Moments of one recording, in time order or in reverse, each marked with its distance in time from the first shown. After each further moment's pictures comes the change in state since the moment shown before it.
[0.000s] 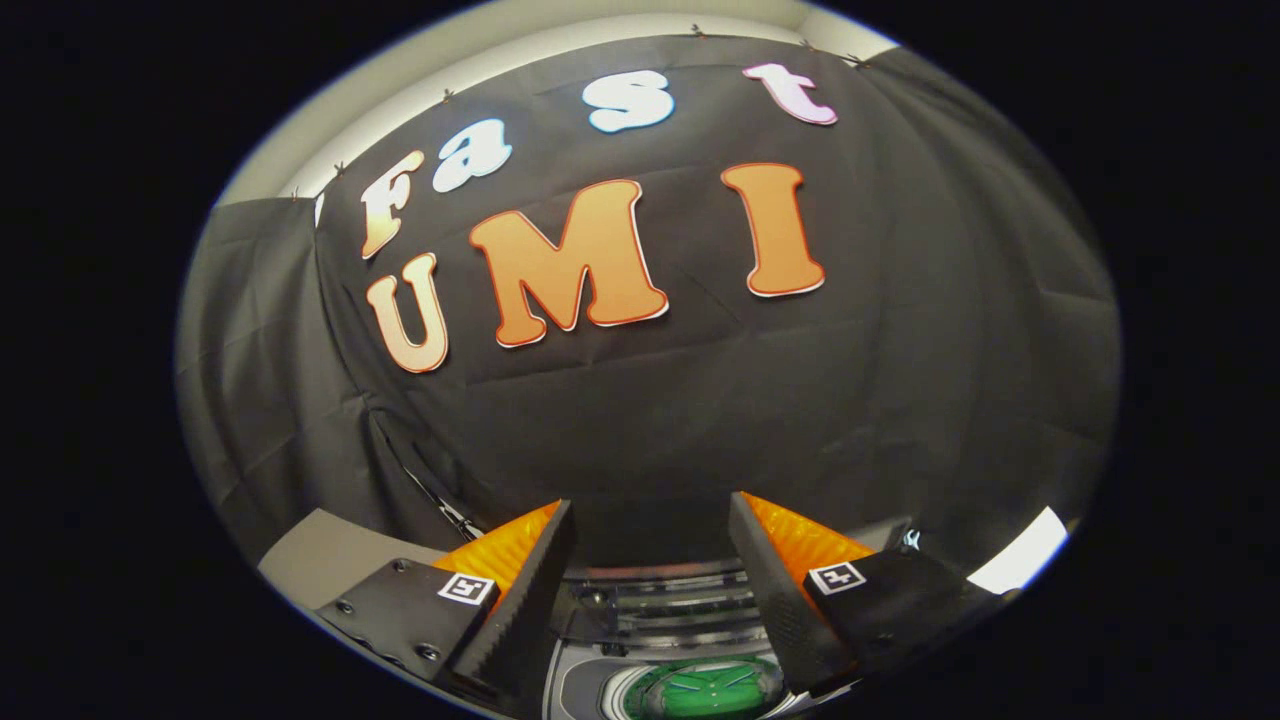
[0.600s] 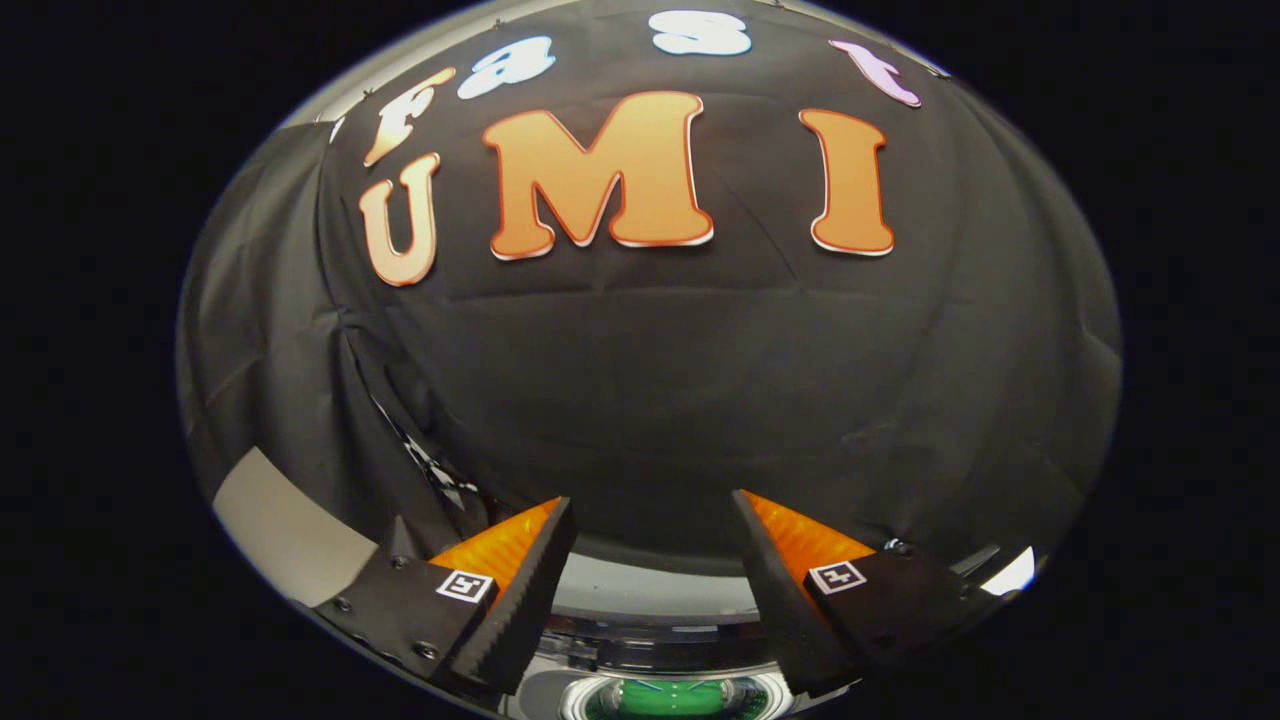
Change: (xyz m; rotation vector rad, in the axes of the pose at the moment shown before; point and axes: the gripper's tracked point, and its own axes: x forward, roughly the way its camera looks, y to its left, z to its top) arm 0.101 -0.007 -0.077 -0.113 0.227 -0.060
